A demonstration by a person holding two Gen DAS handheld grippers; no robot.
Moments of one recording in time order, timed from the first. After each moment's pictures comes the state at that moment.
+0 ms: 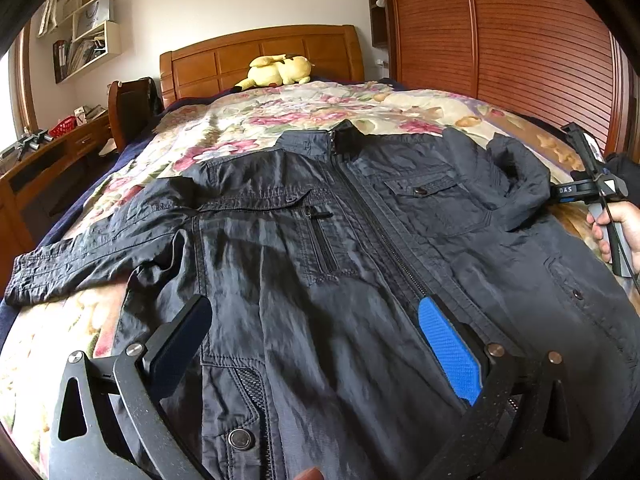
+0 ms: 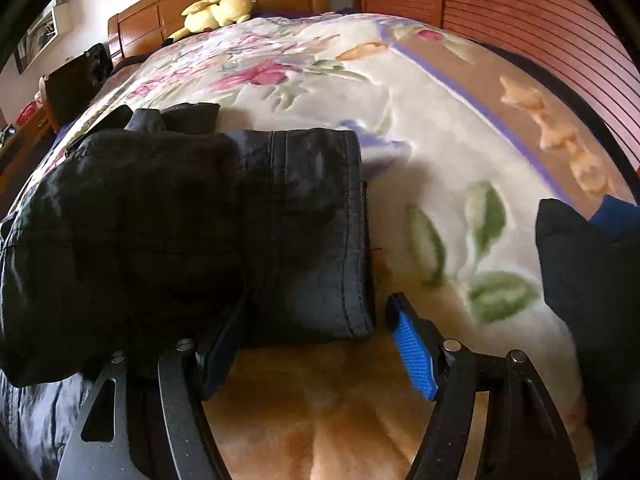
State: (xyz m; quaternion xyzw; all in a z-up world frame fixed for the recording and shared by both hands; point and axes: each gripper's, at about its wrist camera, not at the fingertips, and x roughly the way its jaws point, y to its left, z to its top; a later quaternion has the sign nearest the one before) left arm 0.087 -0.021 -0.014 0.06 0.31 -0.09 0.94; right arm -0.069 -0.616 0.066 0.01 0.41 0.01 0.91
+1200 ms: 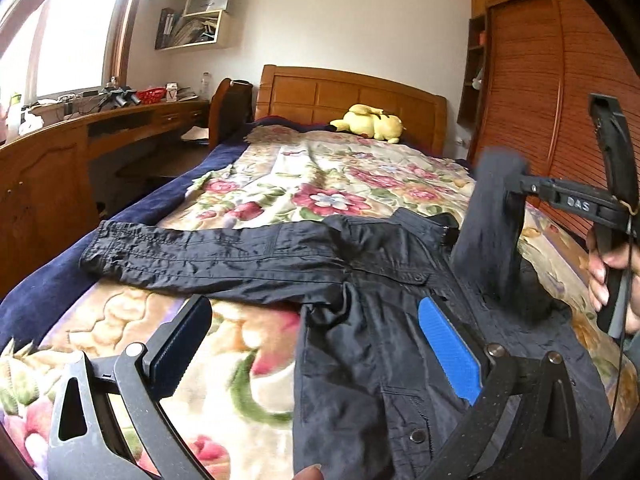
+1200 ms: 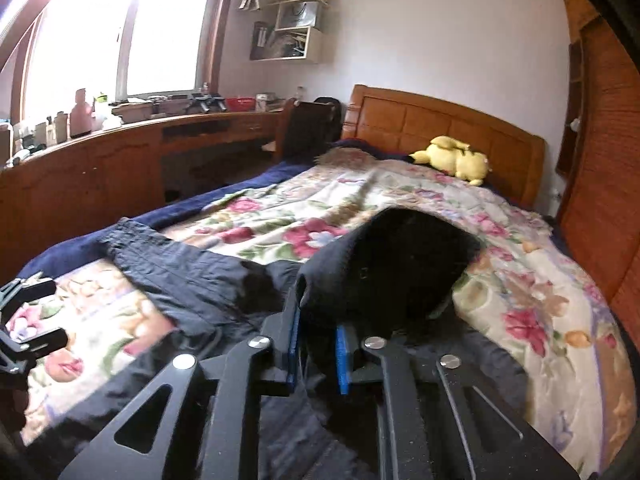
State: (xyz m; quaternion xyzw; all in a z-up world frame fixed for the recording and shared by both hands) left arm 0.061 0.146 0.048 -0.07 0.24 0.01 0.97; right arm -0.180 -0.295 0.233 -0.15 0.17 0.33 0.91
